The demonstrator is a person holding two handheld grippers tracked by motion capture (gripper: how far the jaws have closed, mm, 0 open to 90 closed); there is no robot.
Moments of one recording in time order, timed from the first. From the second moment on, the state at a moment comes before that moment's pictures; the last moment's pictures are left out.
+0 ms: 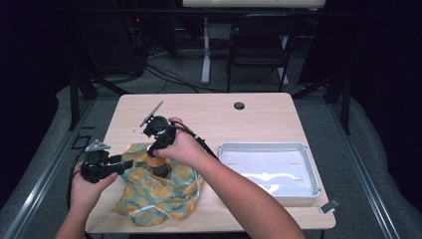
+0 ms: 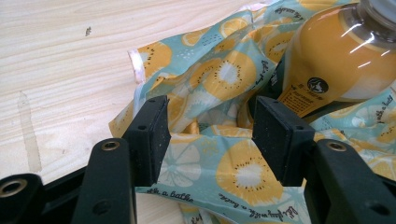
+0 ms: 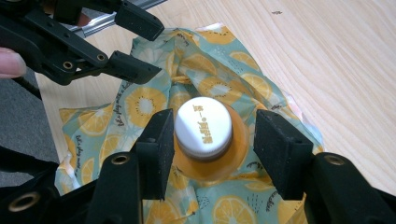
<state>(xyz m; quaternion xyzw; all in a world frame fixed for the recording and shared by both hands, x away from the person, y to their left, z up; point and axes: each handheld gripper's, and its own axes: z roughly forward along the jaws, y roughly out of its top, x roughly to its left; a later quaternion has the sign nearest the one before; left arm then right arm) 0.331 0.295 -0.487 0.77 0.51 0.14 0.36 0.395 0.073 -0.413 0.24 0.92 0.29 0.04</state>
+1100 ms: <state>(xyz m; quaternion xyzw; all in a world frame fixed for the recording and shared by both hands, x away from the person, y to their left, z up) 0.332 0.297 -0.488 0.77 0.51 0.14 0.36 0.397 0.091 -0.423 0.21 0.94 0.26 0.05</state>
